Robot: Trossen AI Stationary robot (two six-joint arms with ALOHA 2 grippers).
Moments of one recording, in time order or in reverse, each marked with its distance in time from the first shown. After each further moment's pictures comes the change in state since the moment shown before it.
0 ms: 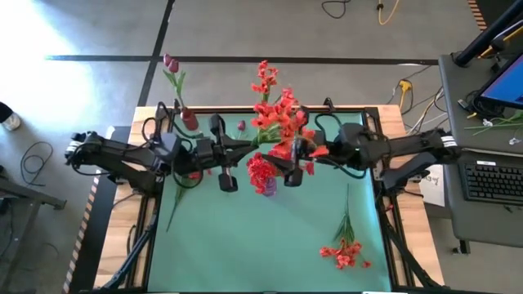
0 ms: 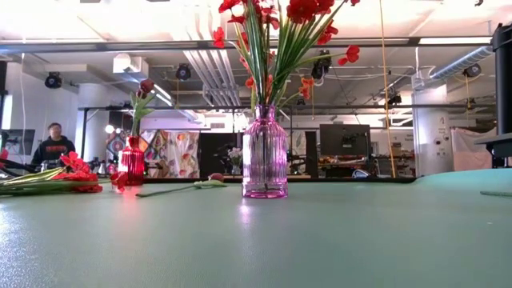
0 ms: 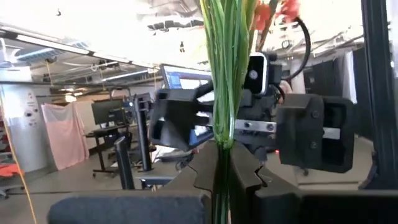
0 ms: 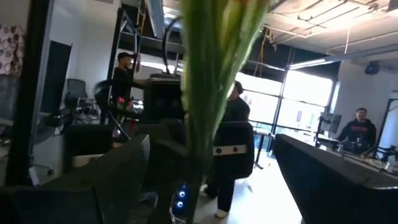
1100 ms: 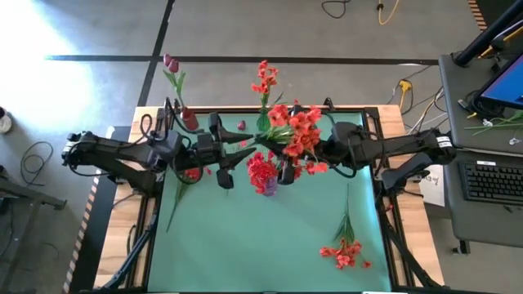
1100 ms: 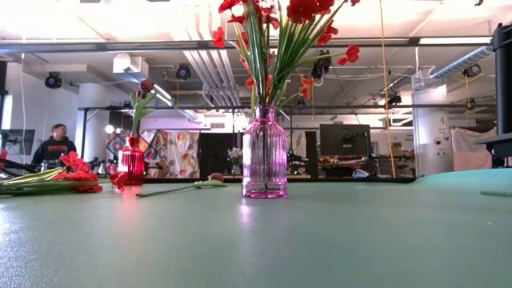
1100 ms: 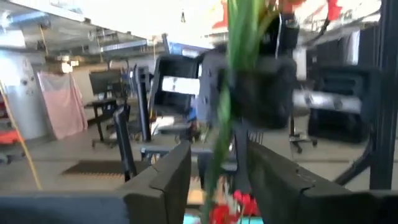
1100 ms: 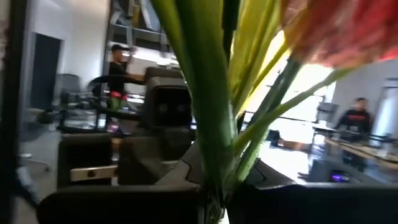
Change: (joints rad) left arm 0.033 -0.051 0.004 -0.182 -0.003 -0.095; right arm -0.010 0.044 0.067 -0.045 0.036 0.020
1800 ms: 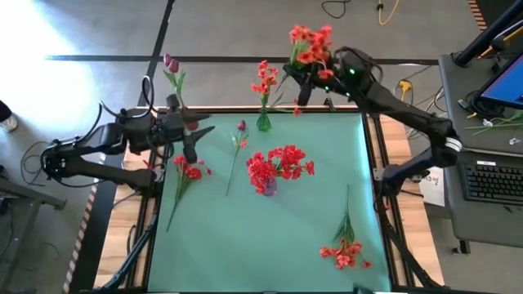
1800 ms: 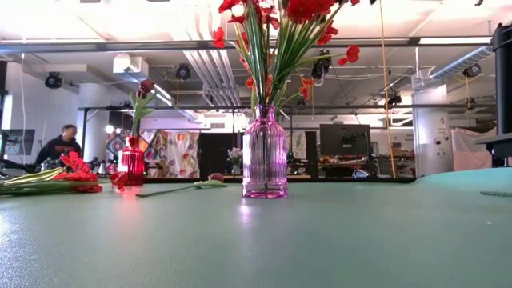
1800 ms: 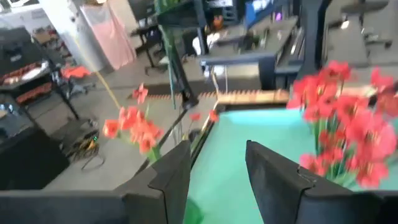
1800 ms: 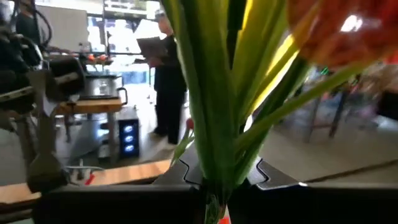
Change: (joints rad) left arm 0.231 -0.347 -0.019 -0.699 -0.001 0.044; right arm -0.694 -0.071 -0.002 -0.302 -0.449 0.186
